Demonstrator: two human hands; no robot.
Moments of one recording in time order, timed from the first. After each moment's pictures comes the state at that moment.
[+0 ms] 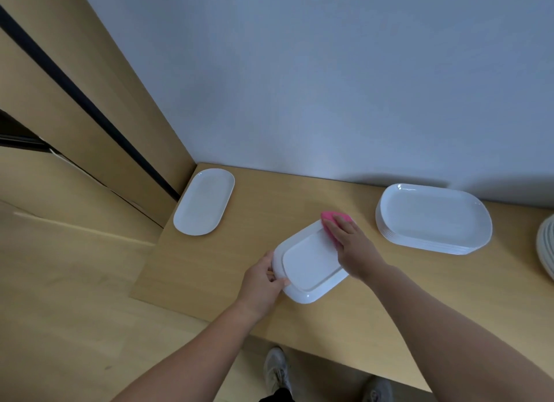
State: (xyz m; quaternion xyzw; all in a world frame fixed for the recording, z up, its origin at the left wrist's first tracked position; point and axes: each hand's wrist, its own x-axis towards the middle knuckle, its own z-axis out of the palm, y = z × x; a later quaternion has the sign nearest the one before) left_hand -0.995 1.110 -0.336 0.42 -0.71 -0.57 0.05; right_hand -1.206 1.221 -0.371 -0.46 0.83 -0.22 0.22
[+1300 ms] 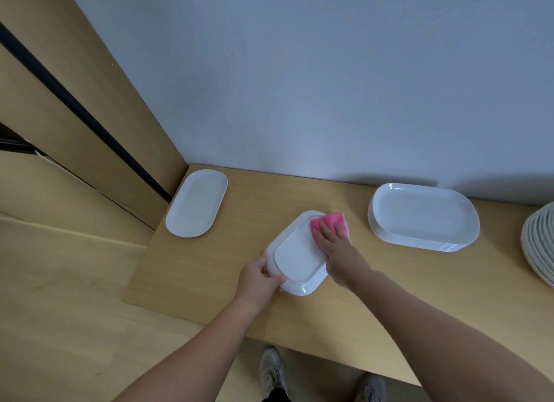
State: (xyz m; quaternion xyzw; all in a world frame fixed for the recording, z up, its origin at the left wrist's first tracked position) left_hand -1.006 1.111 -0.338 0.47 -0.63 -0.61 0.07; right_hand -1.185 1.218 -0.366 -0.46 0.84 -0.11 0.27
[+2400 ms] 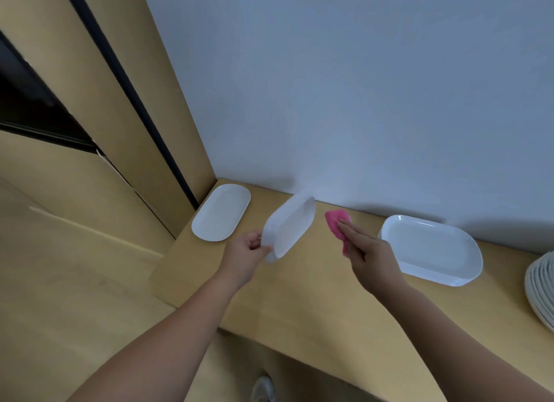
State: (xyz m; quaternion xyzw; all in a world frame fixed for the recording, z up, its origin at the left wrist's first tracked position) left_hand -0.986 1.070 -0.260 0.39 -0.68 -0.59 0.21; right_hand -1.173 1.245 -0.259 -0.45 0.76 -0.45 0.12
